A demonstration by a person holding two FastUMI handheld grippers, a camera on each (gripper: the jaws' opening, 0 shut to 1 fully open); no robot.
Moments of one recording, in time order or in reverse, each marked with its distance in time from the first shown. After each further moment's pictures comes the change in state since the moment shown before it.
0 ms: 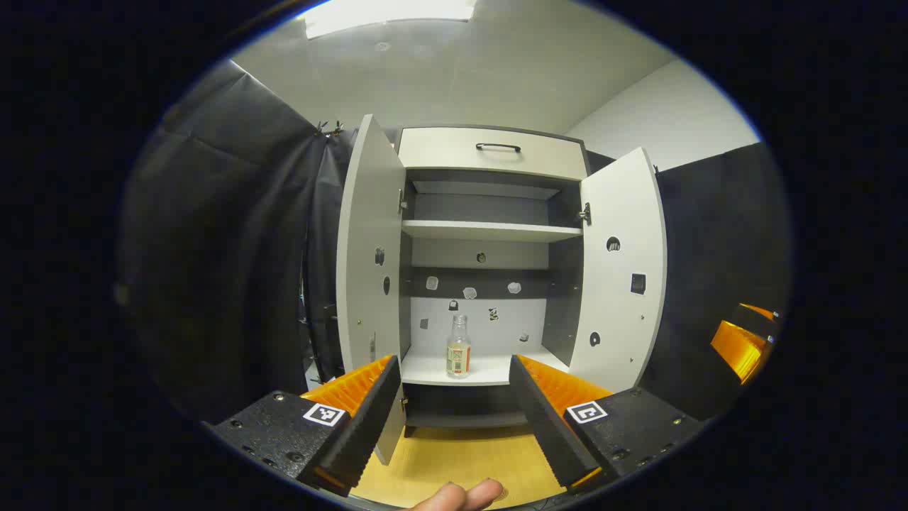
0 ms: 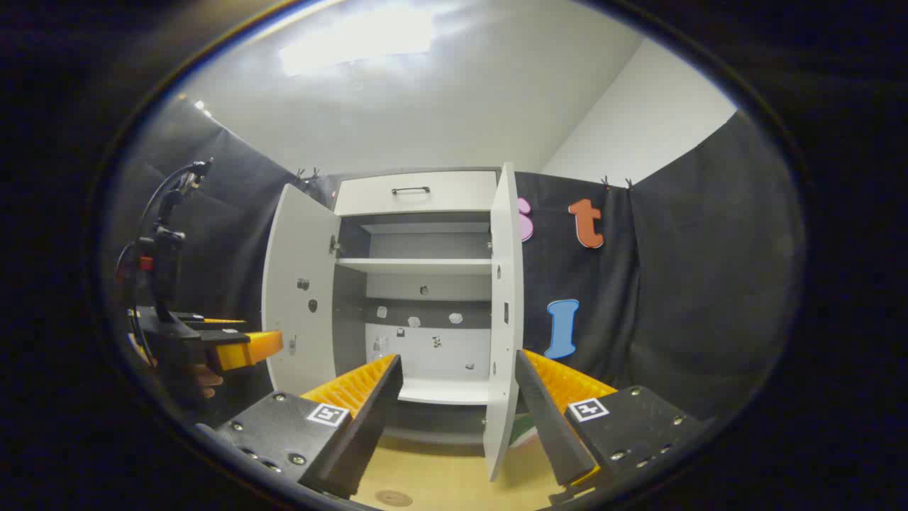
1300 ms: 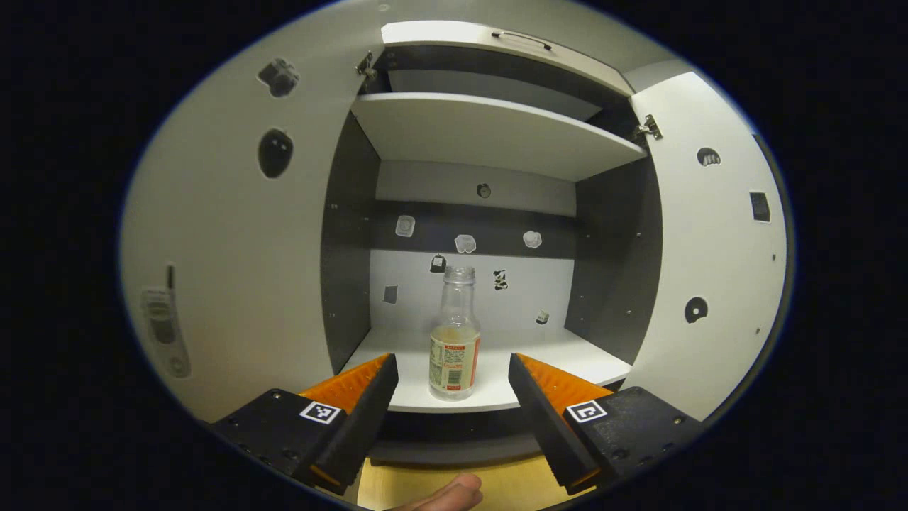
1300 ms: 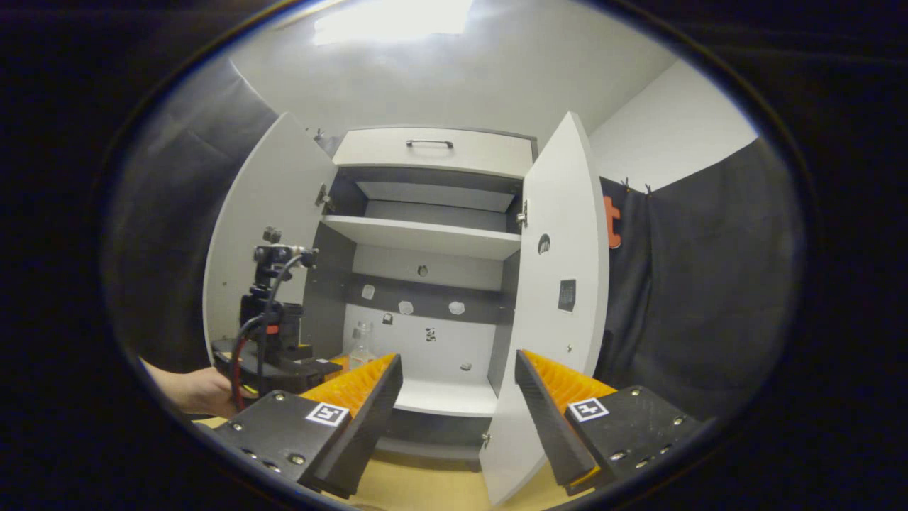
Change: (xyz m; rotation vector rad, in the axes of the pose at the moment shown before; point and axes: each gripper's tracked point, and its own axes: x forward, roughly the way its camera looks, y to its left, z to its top) left arm 0.291 0.008 -0.142 -0.034 0.079 -0.099; right arm 0.127 0.055 -0.078 -0.113 0.032 -0.045
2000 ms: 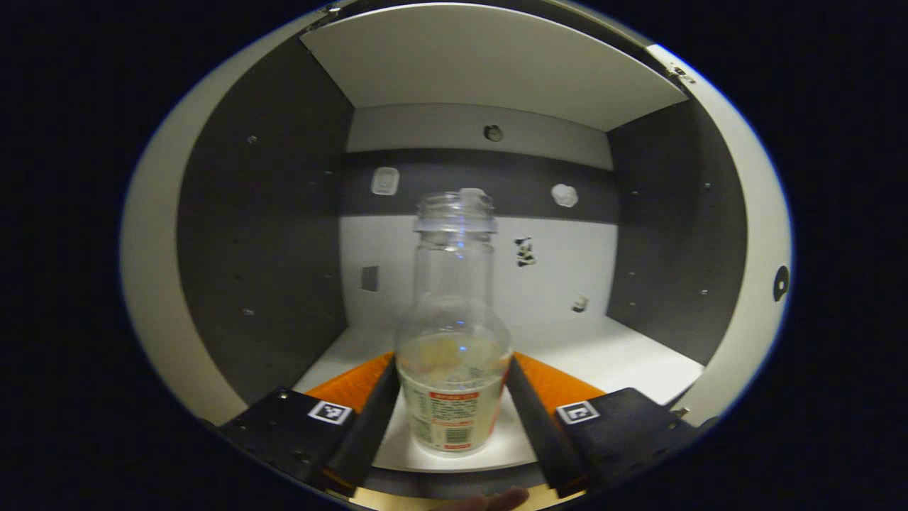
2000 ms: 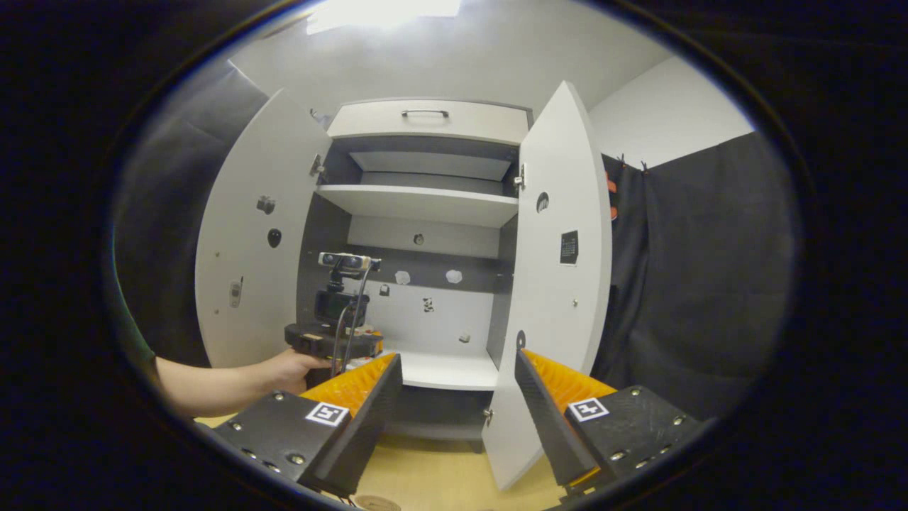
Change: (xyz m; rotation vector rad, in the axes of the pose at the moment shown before) left arm 0.110 -0.004 -0.043 0.036 0.083 -0.031; right arm -0.002 -0.006 -0.038 0.001 0.110 -0.024
